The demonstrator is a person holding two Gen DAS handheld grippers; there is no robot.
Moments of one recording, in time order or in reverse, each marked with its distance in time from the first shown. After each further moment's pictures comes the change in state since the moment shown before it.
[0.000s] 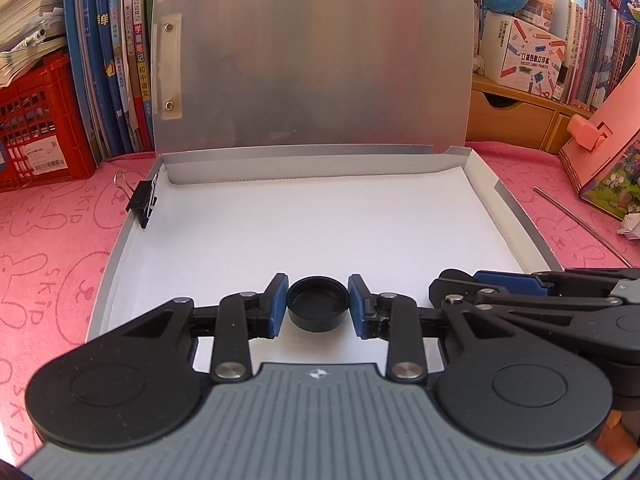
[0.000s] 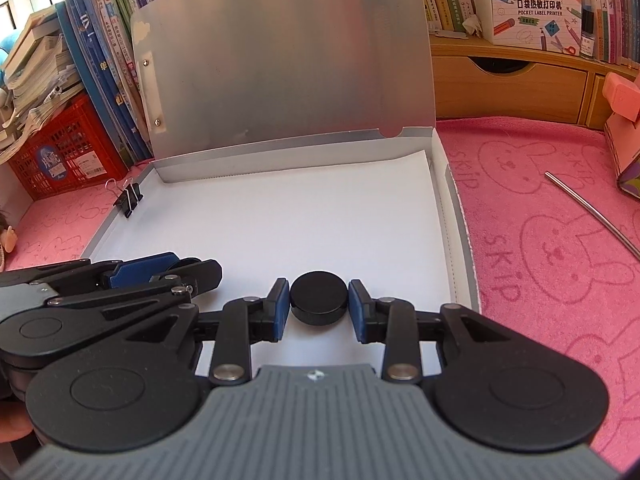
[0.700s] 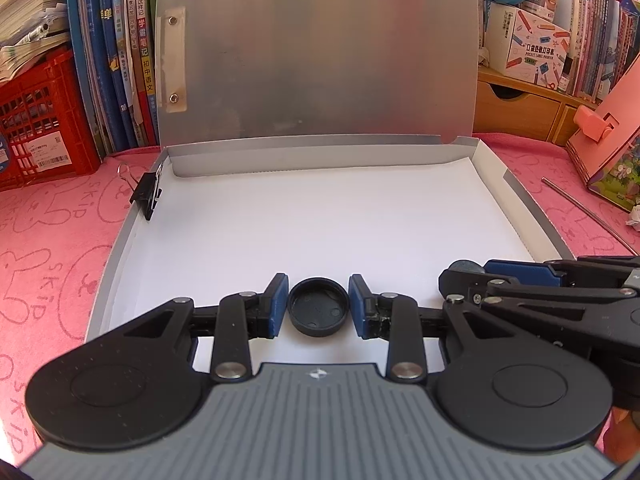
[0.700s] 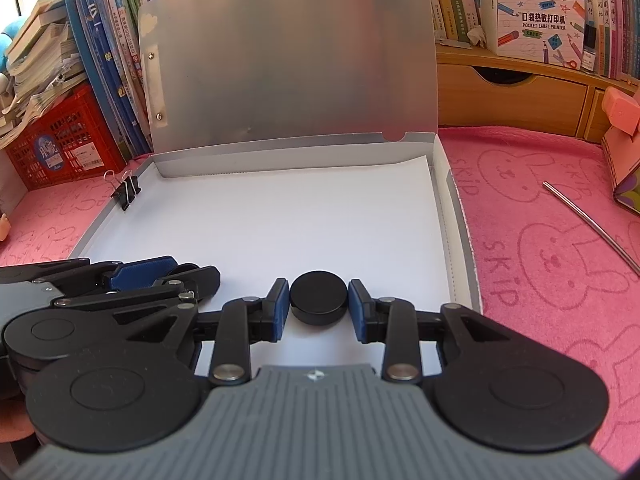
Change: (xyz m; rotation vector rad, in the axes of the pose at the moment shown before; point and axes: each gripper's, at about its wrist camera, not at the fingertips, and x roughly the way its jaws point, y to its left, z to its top) left arm 0.004 0.001 -0.006 0.008 0.001 0.021; right arm -0.001 0.005 -0.003 -0.028 -0.017 -0.025
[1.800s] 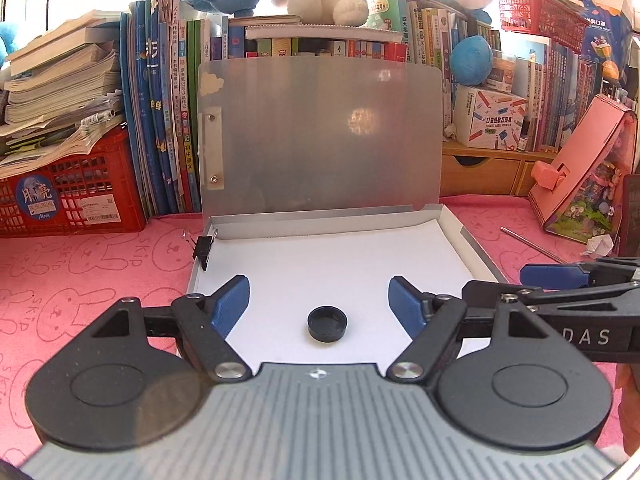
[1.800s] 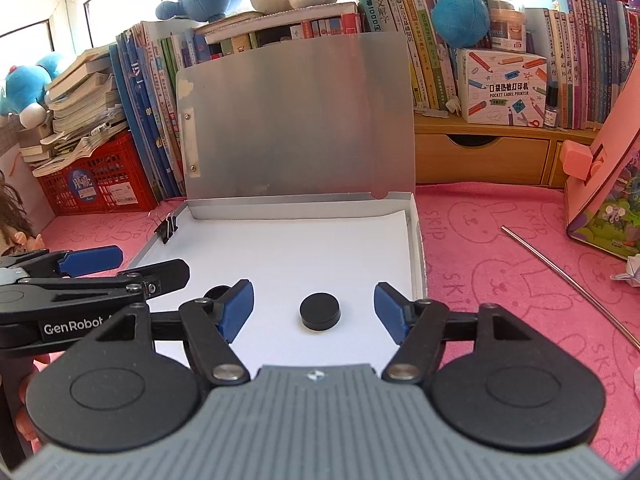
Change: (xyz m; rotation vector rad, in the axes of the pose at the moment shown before) left arm -0.109 0.008 -0.008 0.033 -0.196 -0.012; right arm -0.090 -0.002 -0.009 -0.035 -0.154 0.030
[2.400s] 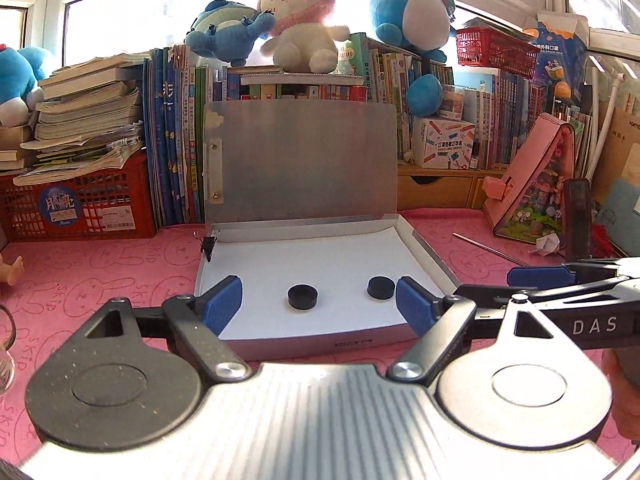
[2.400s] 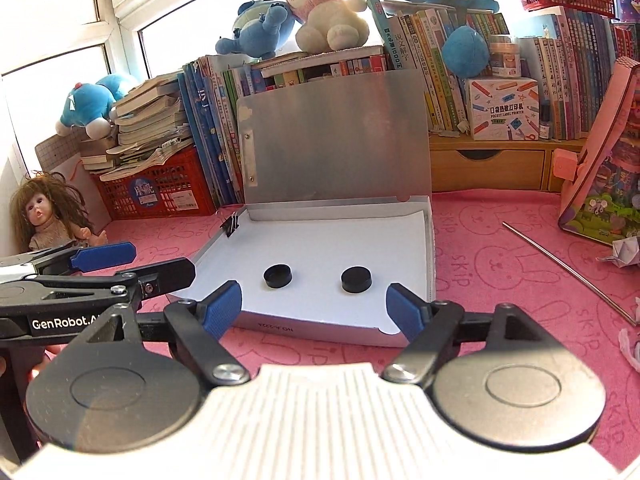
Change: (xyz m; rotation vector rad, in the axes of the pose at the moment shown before) left arm -0.101 -0.016 -0.040 0.004 -0.107 -0.045; right arm -0.085 0.008 -0.039 -0.010 -0.082 0.100
